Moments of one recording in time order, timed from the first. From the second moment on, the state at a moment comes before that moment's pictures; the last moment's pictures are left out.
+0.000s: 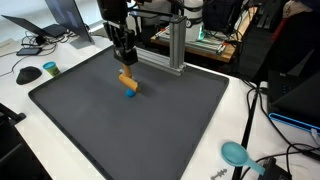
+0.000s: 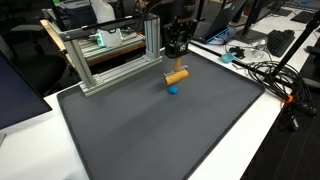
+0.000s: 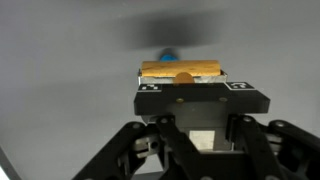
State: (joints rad) arm 0.00 0.23 0.02 -1.97 -0.06 2.27 0.24
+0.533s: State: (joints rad) arm 0.00 0.28 0.01 -1.94 -0.04 2.27 0.24
